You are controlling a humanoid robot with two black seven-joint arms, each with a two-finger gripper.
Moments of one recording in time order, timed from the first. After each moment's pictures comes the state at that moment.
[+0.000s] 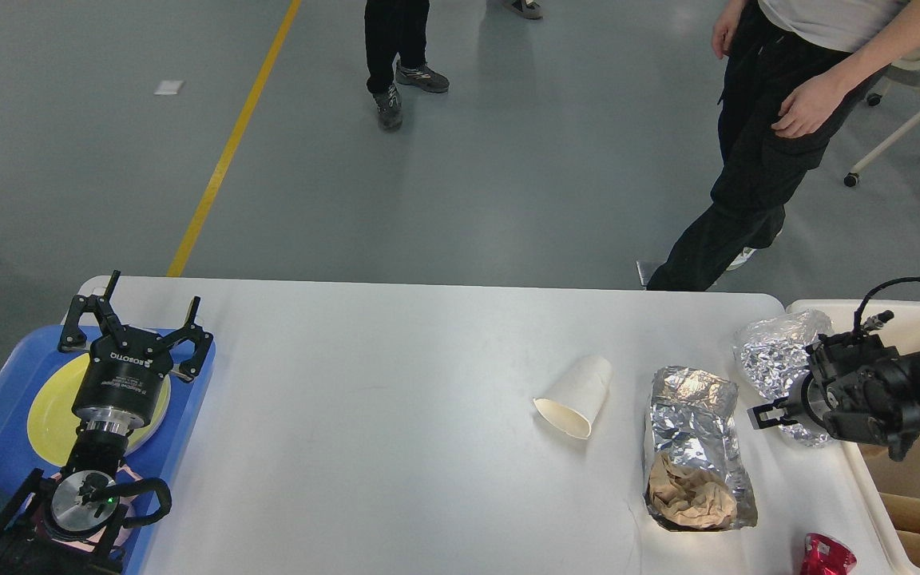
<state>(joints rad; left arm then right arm) -0.28 0.13 -1.56 -0.73 0.30 -0.64 -0.20 1.23 -0.30 -1.29 0.85 -0.56 0.06 -0.02</state>
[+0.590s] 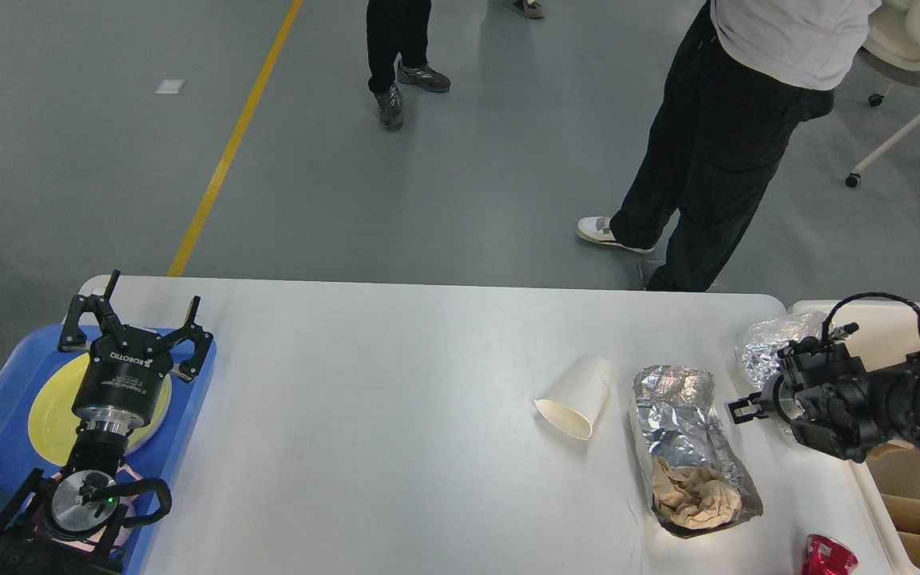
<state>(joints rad) -0.28 0.13 -1.56 -0.73 0.30 -0.64 -0.20 1.11 -0.23 -1.24 0.64 -0.56 0.06 -0.03</state>
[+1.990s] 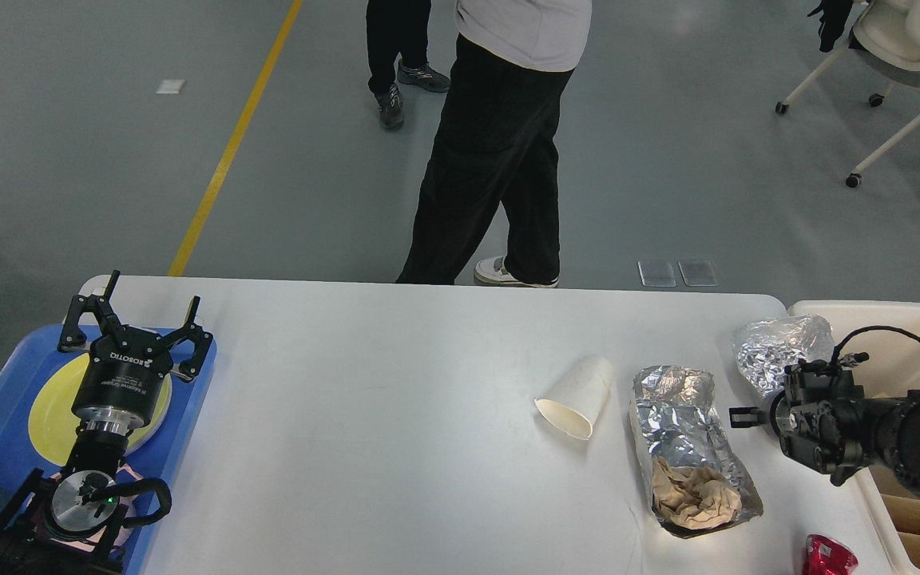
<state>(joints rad) -0.28 0.13 -1.56 -0.73 0.30 -0.64 -0.20 0.99 -0.22 -1.19 0.52 -0.33 0.05 -0.05</state>
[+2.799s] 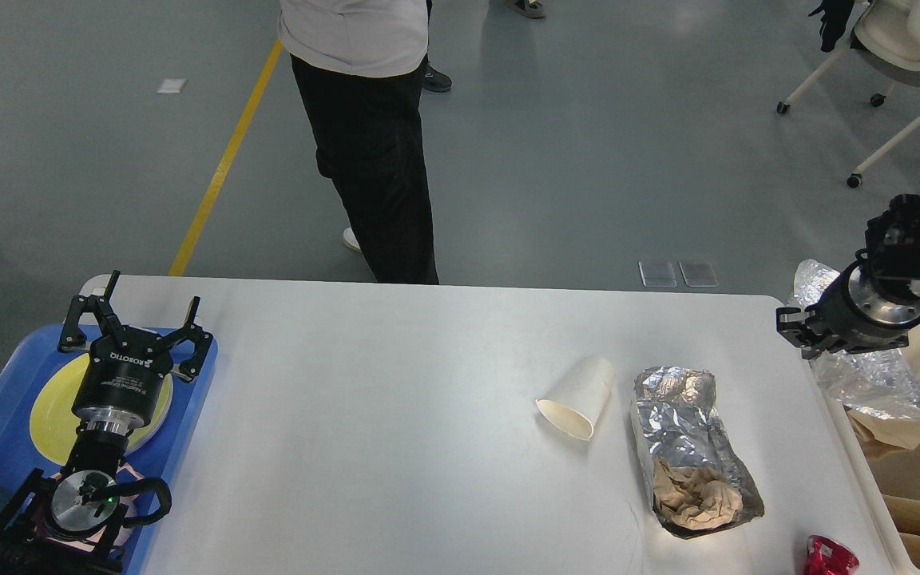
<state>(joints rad) -0.28 0.13 -1.56 -0.73 0.30 -0.64 -0.20 1.80 -0.45 -1.33 1.17 -0.21 0.47 -0.10</state>
